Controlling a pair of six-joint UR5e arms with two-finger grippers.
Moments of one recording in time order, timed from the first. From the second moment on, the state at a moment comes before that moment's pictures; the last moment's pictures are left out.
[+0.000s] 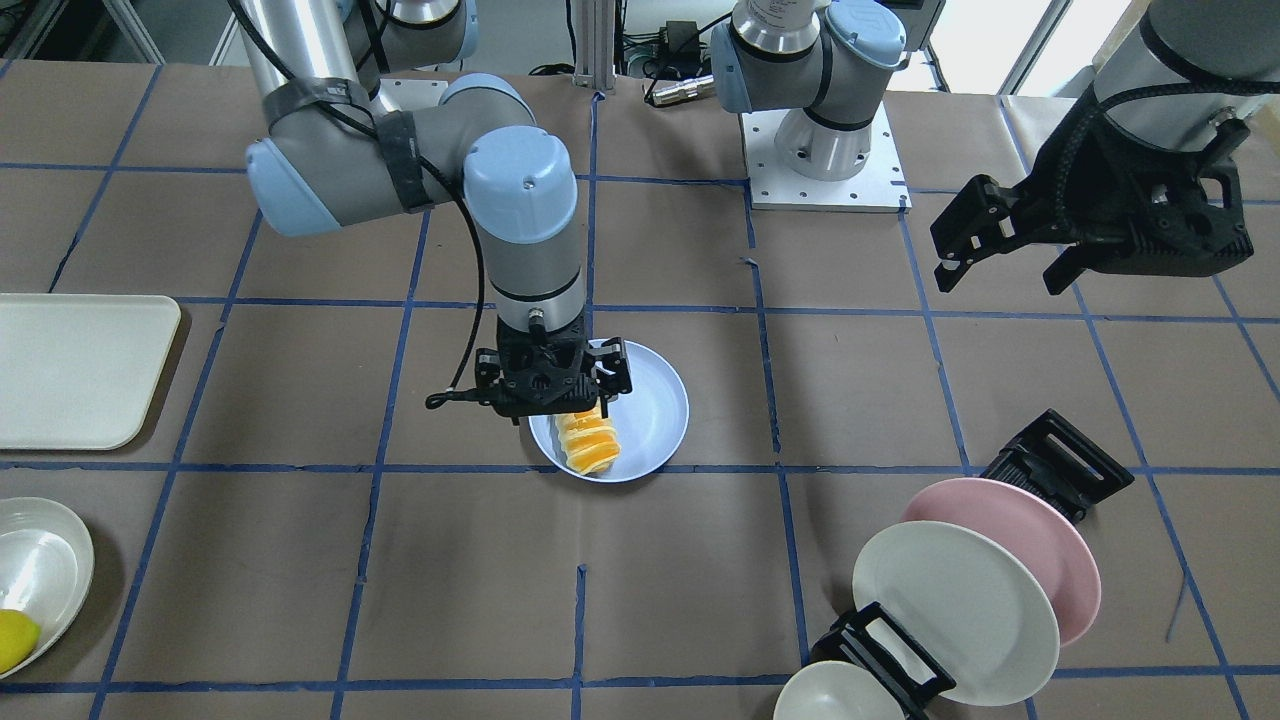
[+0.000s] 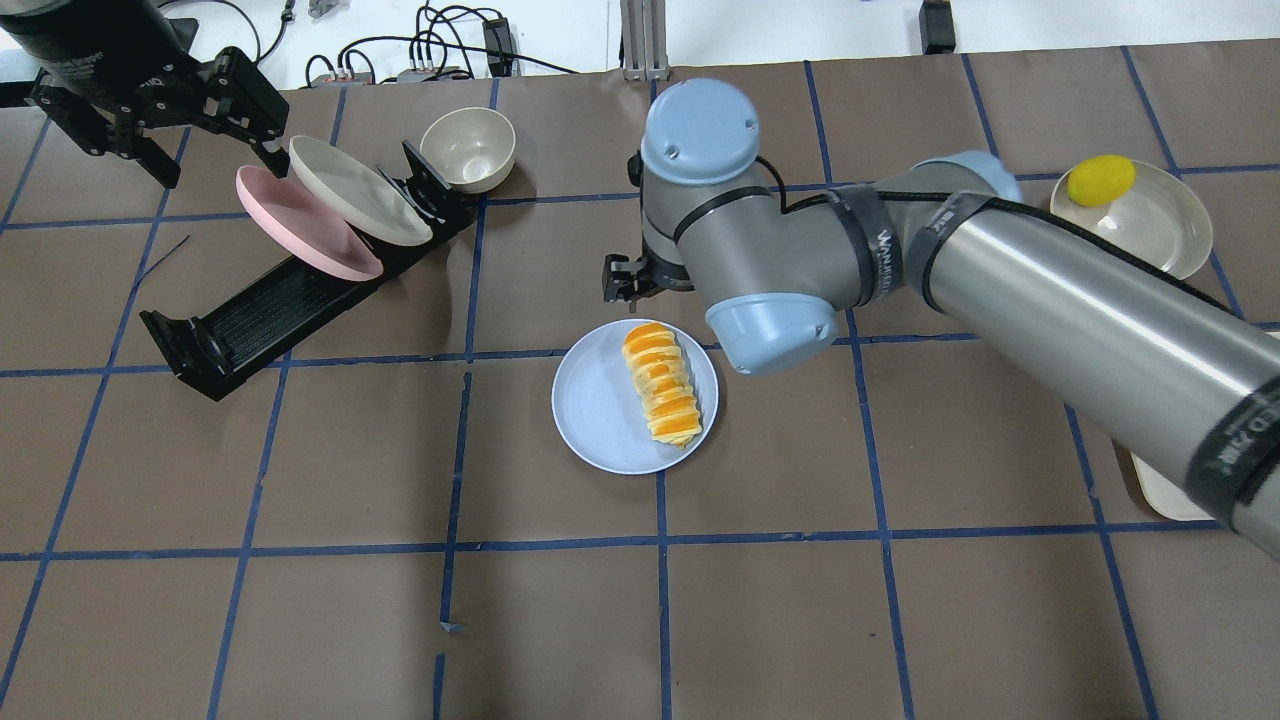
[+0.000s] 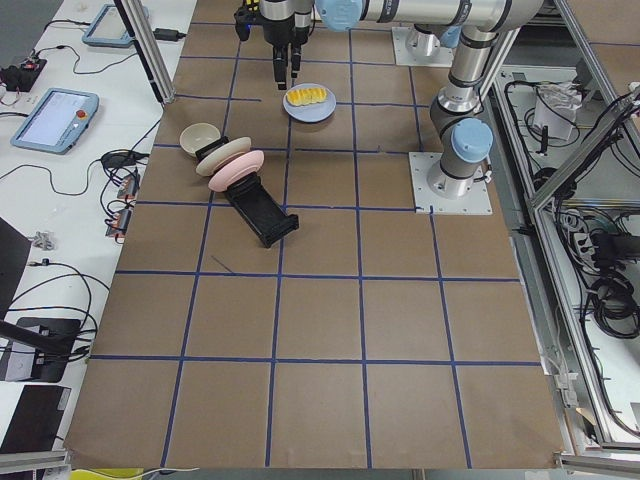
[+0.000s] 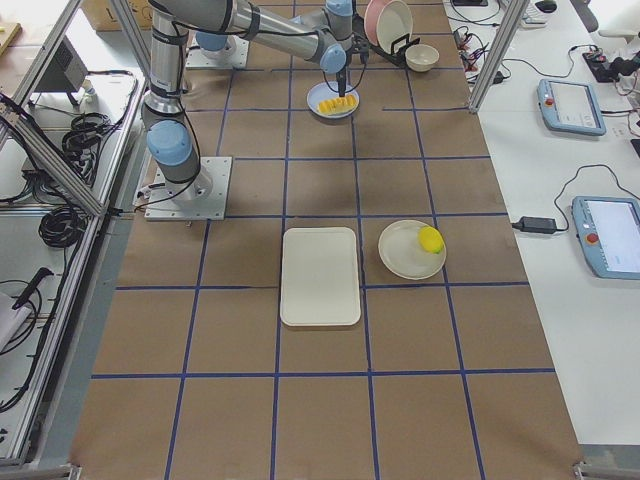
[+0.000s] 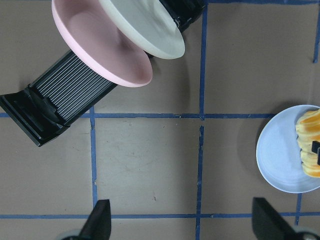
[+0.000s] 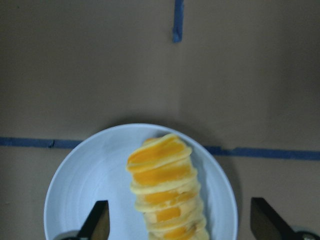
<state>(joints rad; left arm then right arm) -1.40 -1.66 -1.36 -1.70 1.54 0.15 1.88 -1.26 1.72 -2.23 -1.56 0.23</state>
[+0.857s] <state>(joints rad) -1.40 -1.66 -1.36 -1.70 1.53 0.15 1.58 -1.59 1.72 -1.76 -1.56 0.01</state>
